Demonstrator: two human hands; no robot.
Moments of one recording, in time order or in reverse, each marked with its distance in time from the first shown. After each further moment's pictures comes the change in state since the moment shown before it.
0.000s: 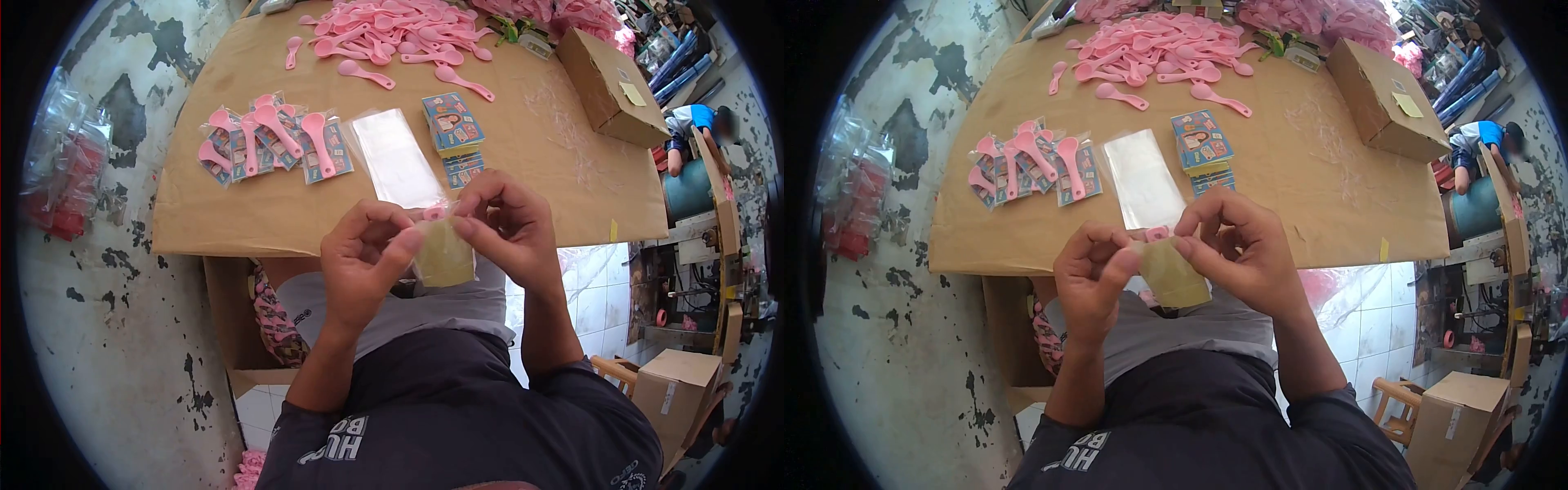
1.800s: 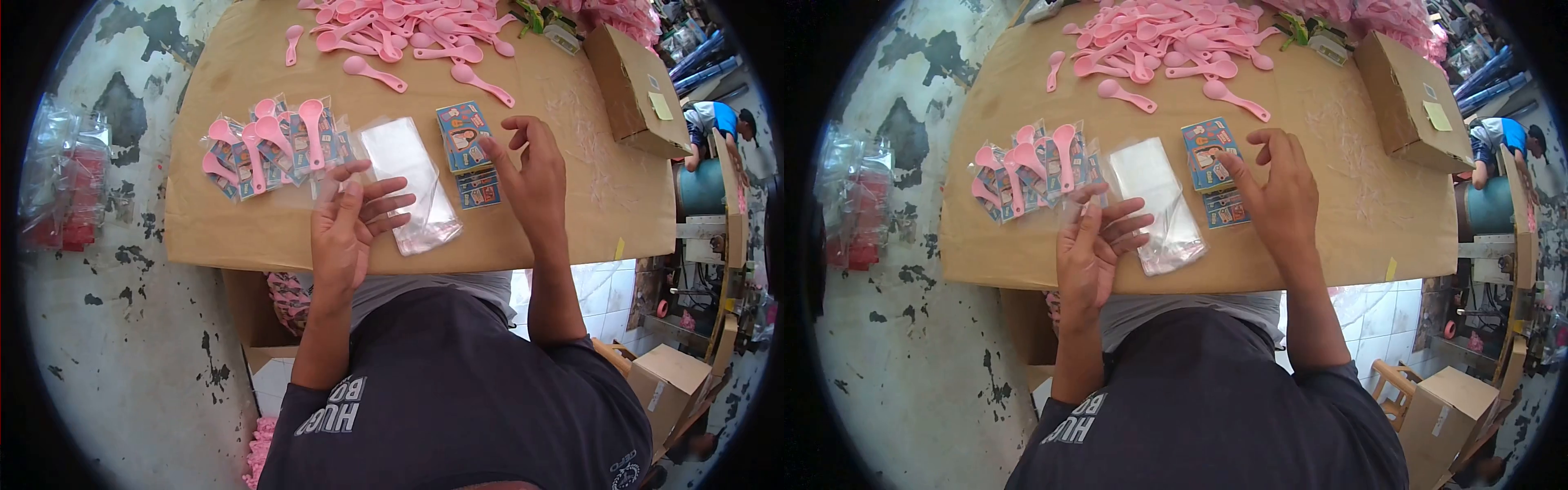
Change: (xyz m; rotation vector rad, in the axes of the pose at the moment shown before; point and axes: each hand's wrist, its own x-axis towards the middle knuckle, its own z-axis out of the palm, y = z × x) left_hand 0.062 -0.009 -0.036 -0.288 0.192 -0.317; right_hand 0.089 0.029 -0.038 -0.841 0.422 0.080
